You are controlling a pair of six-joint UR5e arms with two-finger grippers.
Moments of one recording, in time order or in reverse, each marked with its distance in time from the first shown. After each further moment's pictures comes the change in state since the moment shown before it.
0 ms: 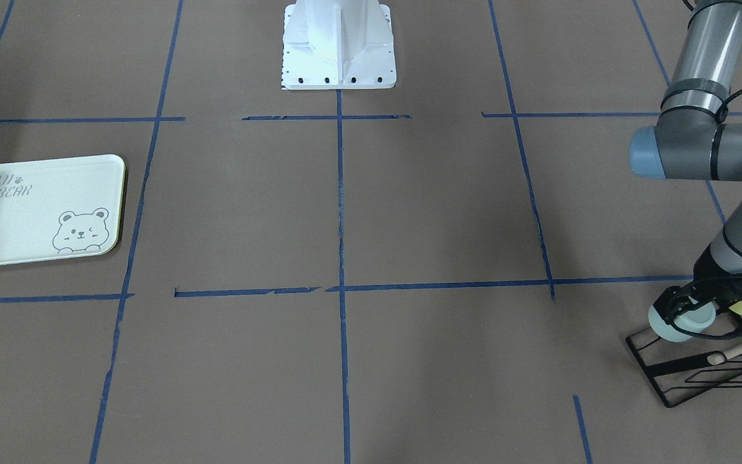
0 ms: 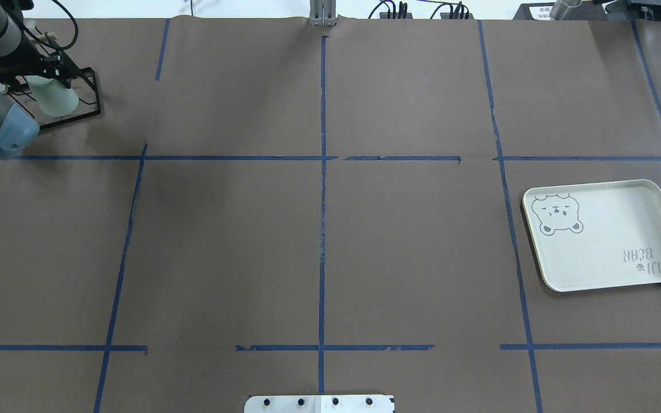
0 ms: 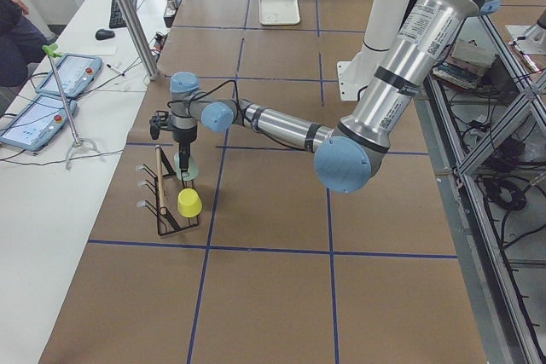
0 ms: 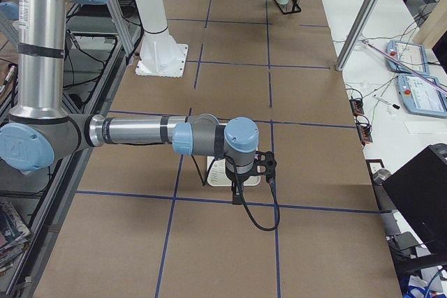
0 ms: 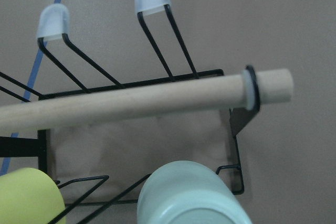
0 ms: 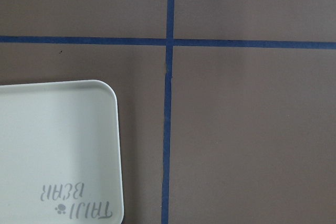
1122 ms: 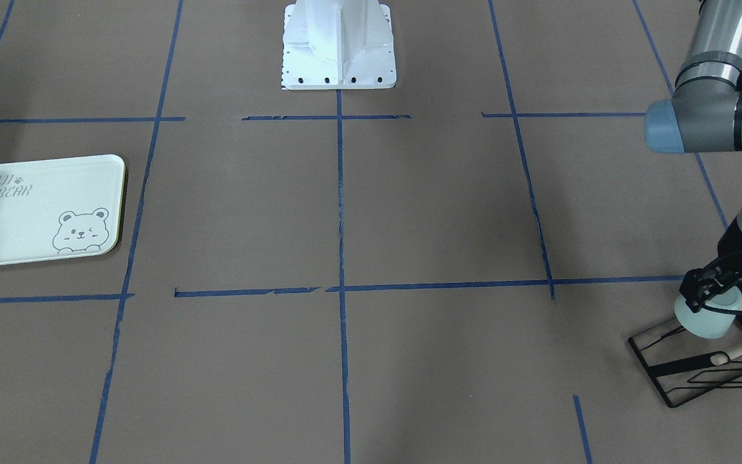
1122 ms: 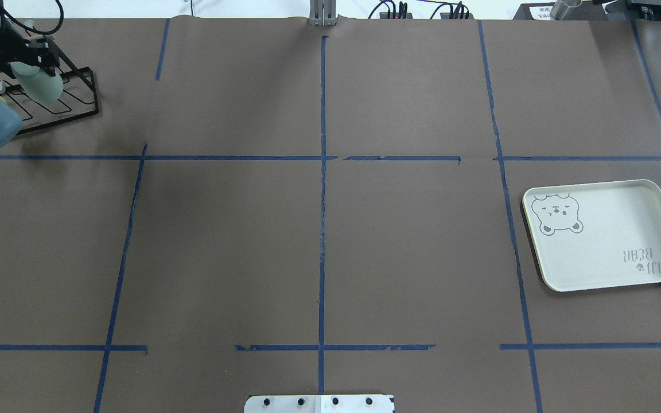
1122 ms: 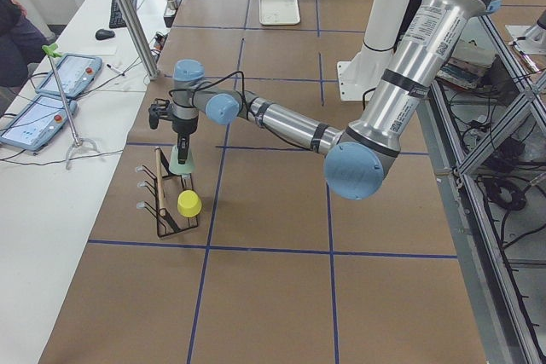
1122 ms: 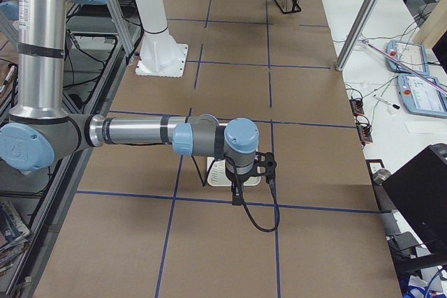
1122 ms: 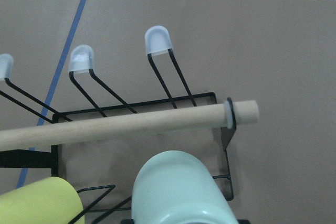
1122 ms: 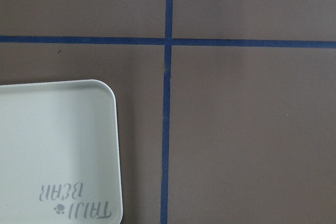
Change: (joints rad) left arm -0.043 0.066 -0.189 0.071 0.000 0.001; right arm 0.000 0.001 -0.006 0.000 -0.001 0.000
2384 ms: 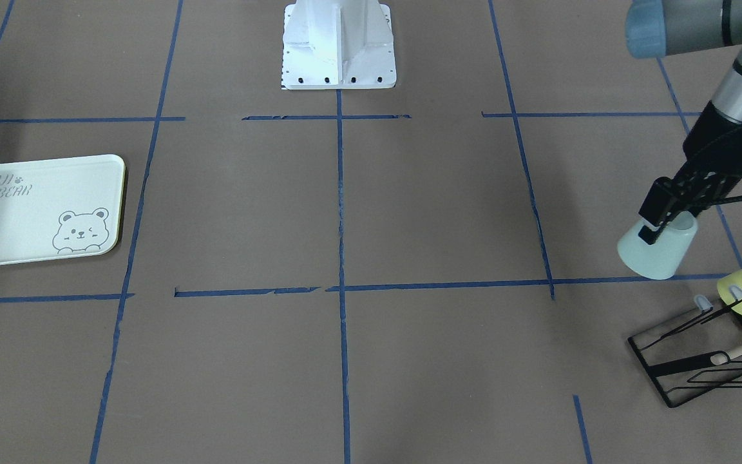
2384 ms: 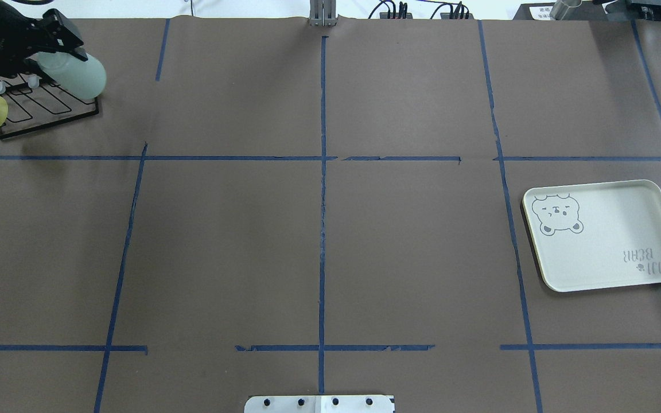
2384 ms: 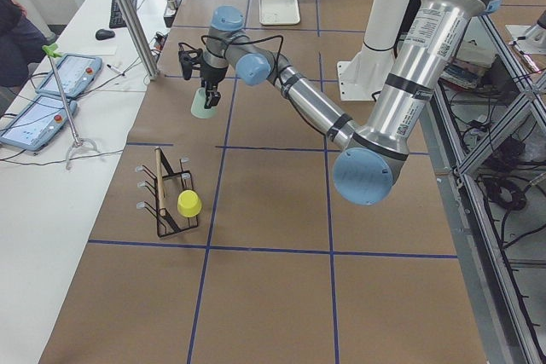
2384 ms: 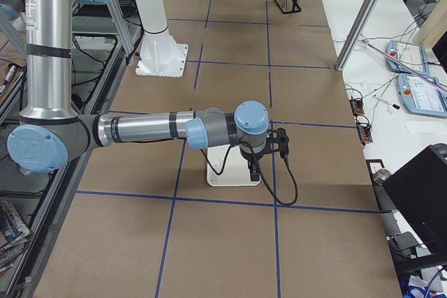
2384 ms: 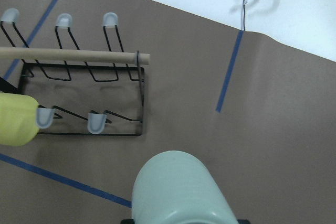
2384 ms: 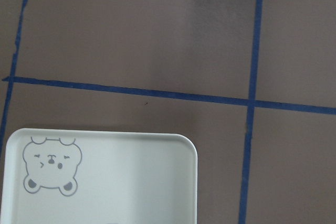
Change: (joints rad) left arm 0.079 0.044 -0.340 -0.073 -0.084 -0.488; right arm -0.103 0.069 0.003 0.255 0.114 0.207
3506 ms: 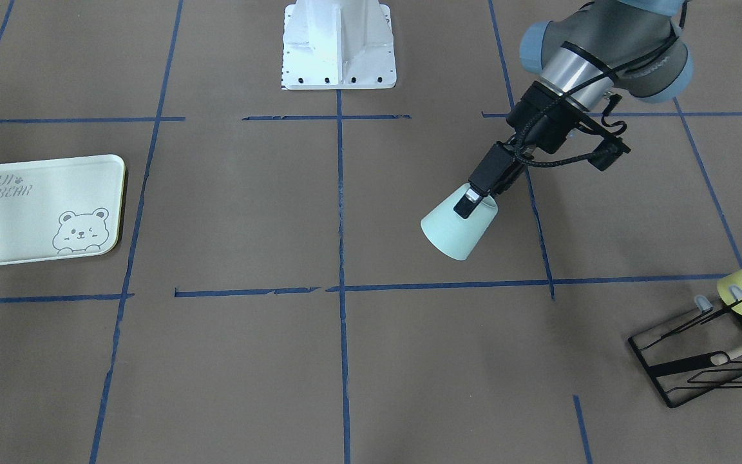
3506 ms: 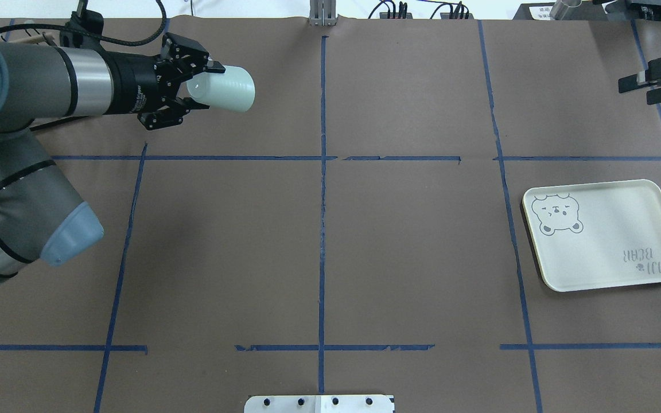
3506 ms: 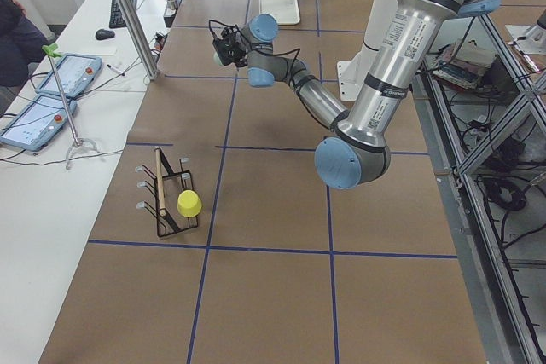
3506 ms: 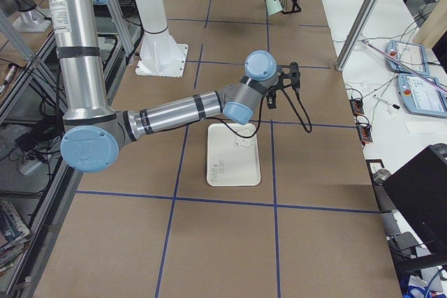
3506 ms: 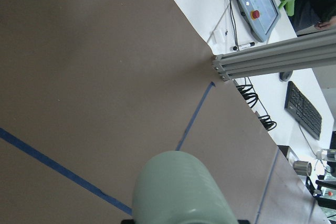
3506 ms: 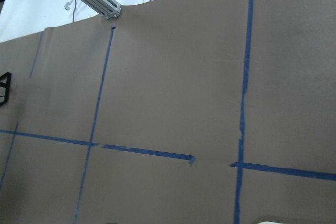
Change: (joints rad) left arm 0.298 -0.063 0.081 -0.681 0.240 -0.764; right arm -0.185 0.166 -0.010 0.728 0.112 0.900
